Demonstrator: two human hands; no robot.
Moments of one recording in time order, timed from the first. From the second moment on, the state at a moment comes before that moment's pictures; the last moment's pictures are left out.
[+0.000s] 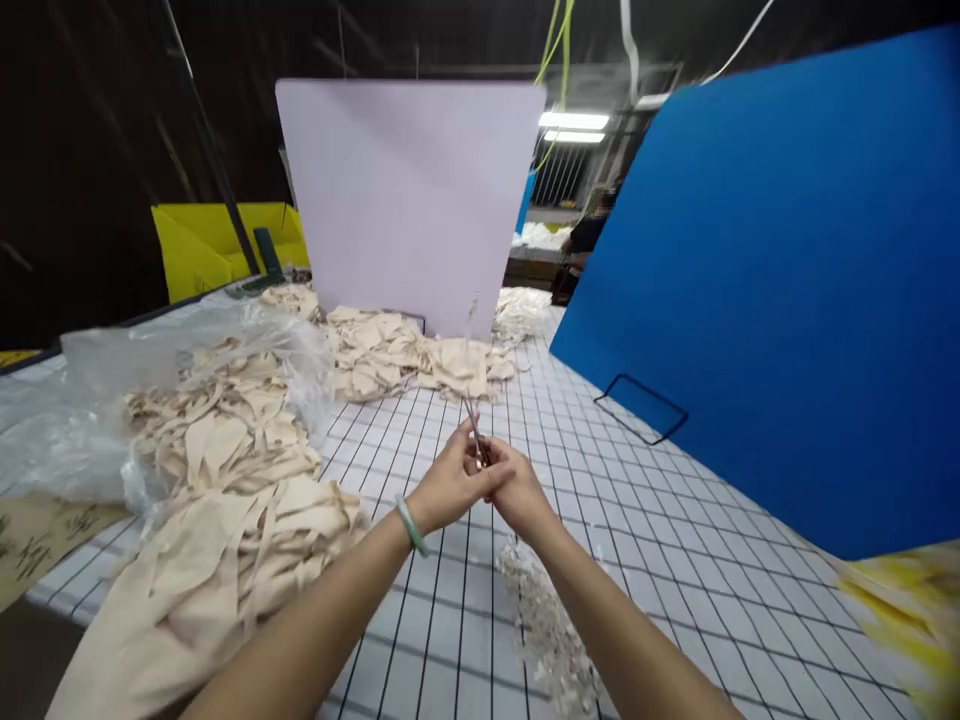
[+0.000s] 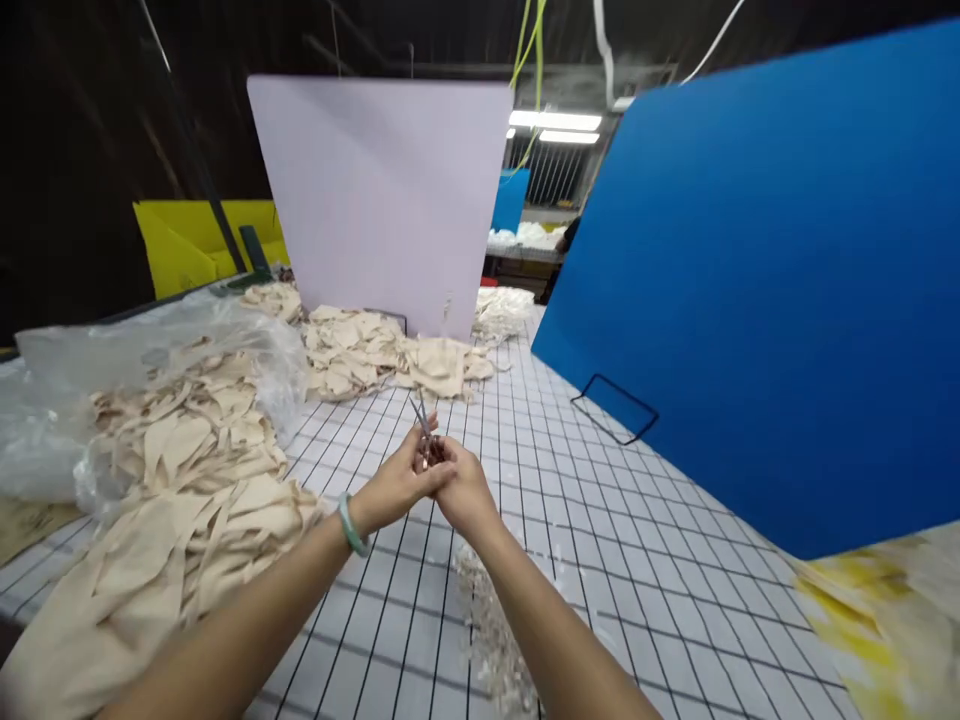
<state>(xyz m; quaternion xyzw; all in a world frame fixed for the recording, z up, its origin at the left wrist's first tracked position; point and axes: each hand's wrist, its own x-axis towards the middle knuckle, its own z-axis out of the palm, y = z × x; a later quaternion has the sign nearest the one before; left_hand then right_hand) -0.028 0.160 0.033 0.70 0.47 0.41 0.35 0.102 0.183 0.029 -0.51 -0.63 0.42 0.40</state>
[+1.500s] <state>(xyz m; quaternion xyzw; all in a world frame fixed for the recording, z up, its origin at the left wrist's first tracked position) -0.166 0.075 0.035 0.75 0.61 0.20 0.12 0.110 0.135 -0.030 -0.59 -0.56 0.45 0.38</state>
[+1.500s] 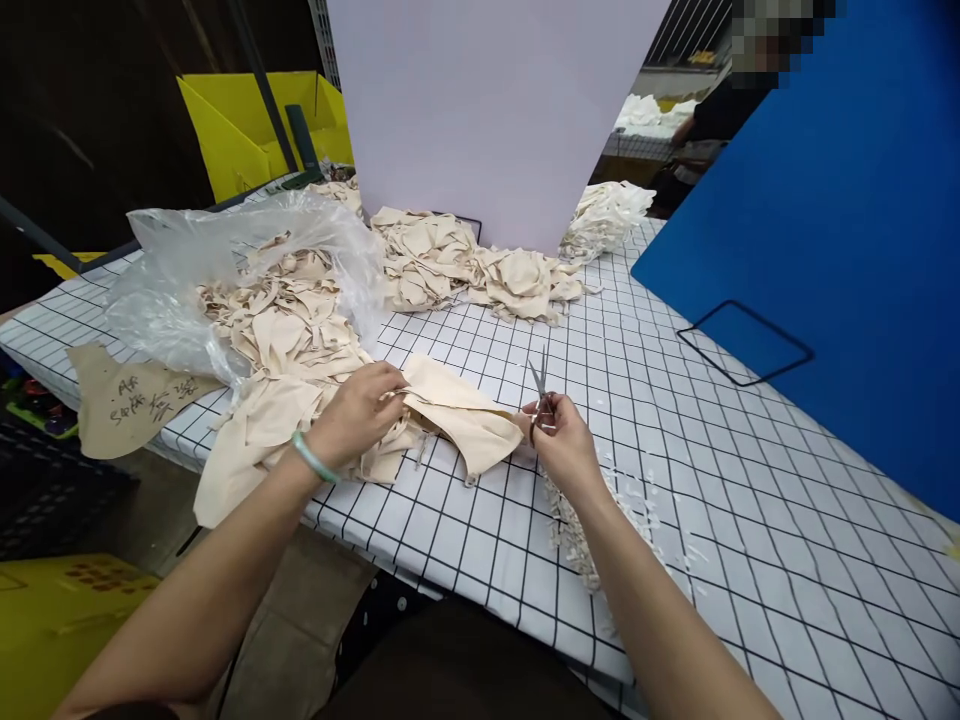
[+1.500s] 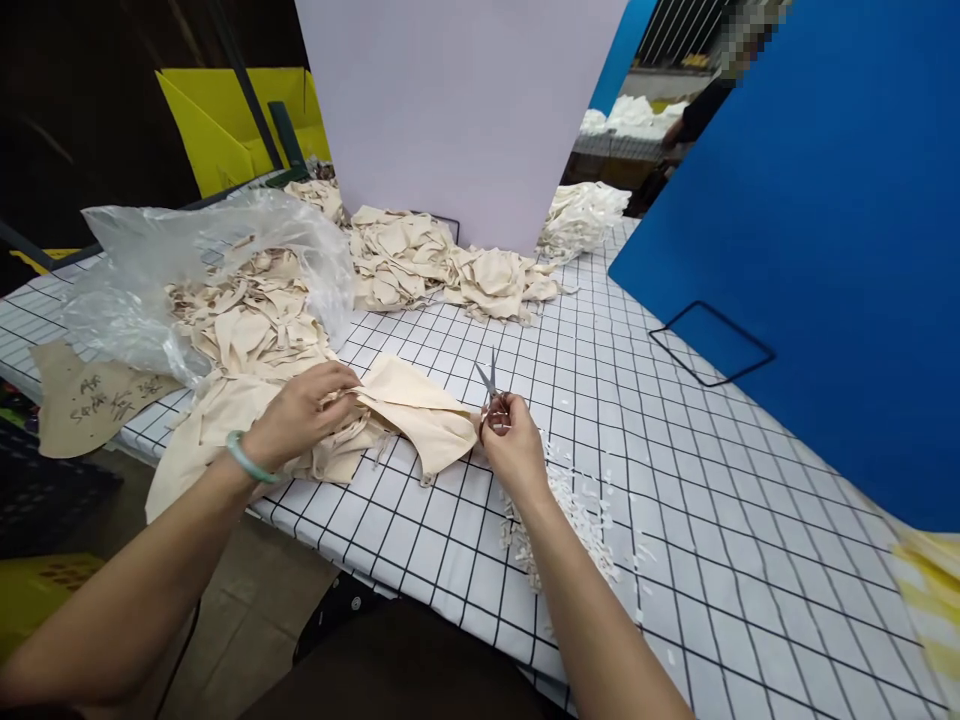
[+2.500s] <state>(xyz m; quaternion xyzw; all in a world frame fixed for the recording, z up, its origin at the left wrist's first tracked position) -0.019 0.003 0.001 0.58 0.52 0.49 0.38 0.120 0.101 -0.015 -0.38 -0.54 0.60 0.45</state>
